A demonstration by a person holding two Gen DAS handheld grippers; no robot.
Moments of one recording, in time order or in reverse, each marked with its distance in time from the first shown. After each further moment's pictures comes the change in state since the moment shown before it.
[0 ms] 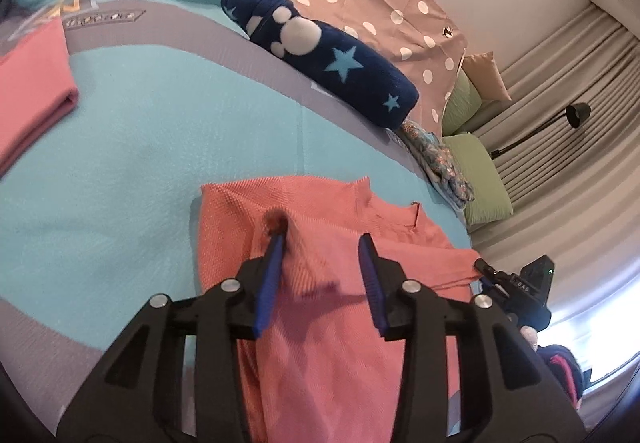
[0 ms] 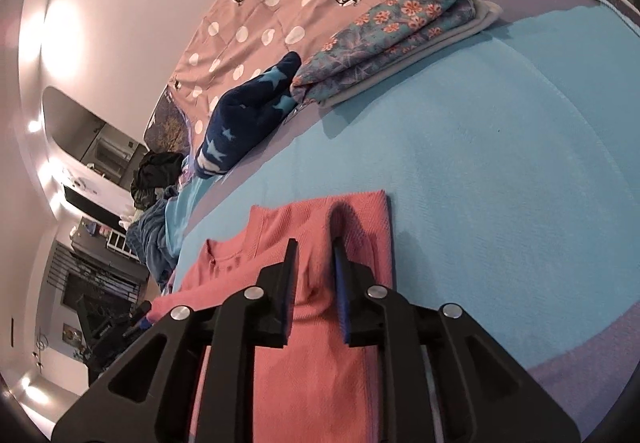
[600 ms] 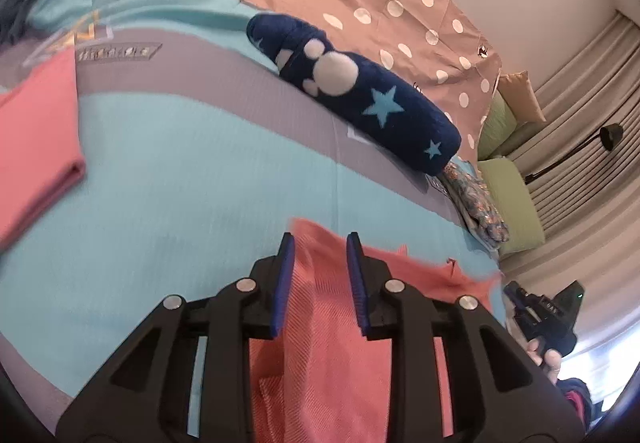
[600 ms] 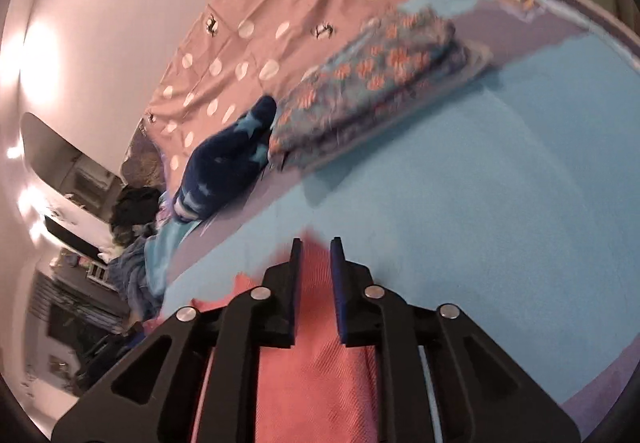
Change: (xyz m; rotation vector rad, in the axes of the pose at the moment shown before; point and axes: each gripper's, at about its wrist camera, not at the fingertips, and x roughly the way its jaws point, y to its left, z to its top) left arm 0.021 0.008 0.052 -0.038 -0.057 0.117; right arm 0.011 0.003 0.044 0.061 -0.083 -0.071
